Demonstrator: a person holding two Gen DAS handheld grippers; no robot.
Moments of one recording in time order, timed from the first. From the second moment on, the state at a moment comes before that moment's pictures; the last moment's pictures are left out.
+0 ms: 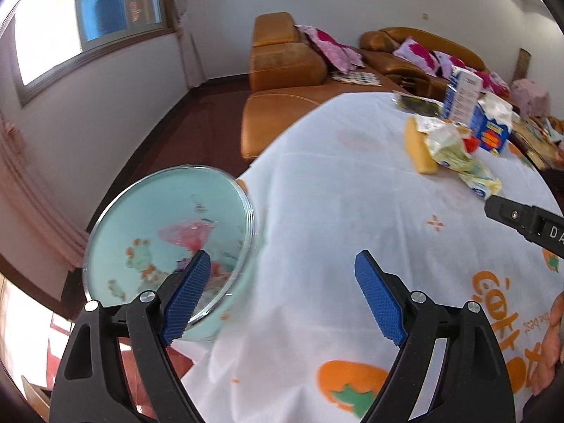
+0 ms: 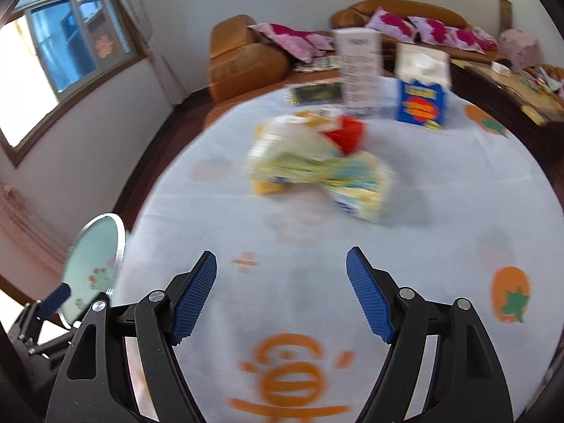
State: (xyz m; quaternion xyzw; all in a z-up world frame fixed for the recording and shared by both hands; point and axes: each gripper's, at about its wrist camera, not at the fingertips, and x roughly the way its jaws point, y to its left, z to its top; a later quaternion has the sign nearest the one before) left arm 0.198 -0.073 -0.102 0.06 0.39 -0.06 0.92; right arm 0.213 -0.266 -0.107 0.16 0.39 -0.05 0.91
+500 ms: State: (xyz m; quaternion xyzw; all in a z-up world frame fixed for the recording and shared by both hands) left arm 0.222 -0.118 -0.104 0.07 0.39 -0.11 0.91; right arm 0.267 -0.349 -0.120 0.15 0.39 -0.06 0.91
